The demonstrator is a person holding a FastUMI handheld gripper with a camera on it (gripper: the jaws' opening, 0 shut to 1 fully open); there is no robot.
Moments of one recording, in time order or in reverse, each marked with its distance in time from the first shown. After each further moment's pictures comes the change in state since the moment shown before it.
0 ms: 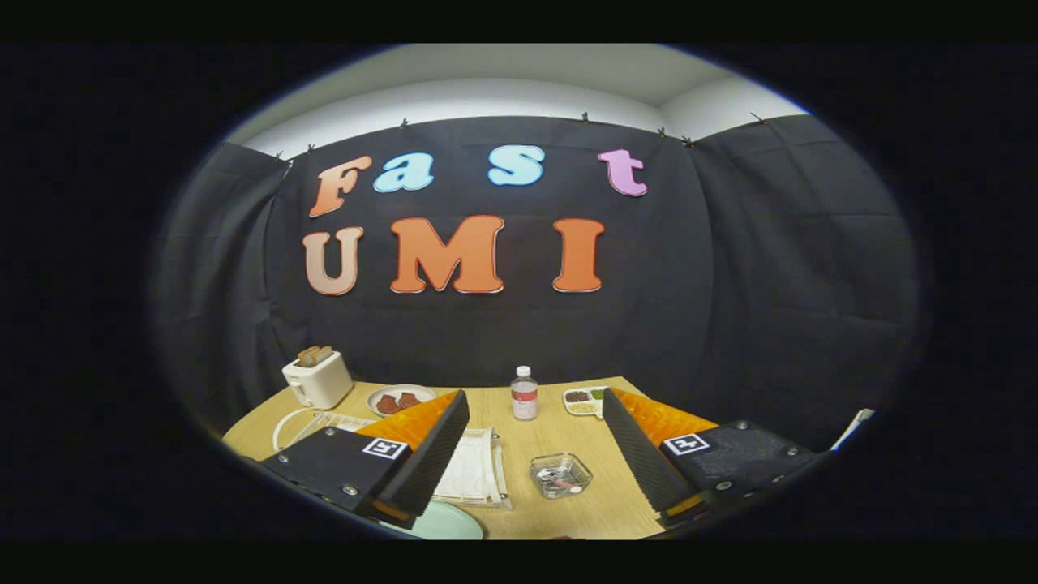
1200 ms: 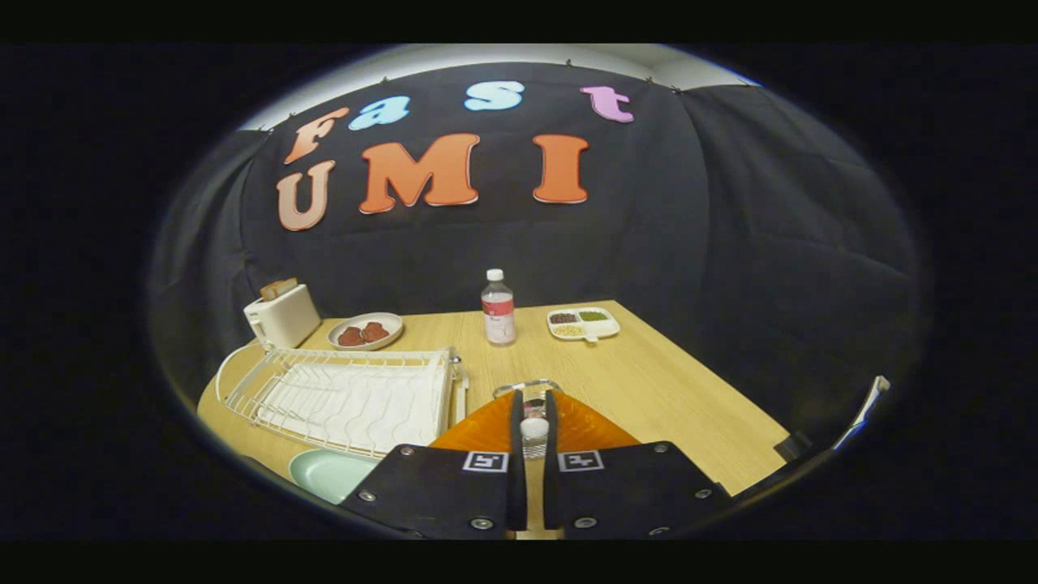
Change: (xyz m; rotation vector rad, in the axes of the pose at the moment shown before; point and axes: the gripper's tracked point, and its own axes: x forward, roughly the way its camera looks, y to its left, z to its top) arm 0.023 -0.027 -0.138 -0.010 0.231 -0.003
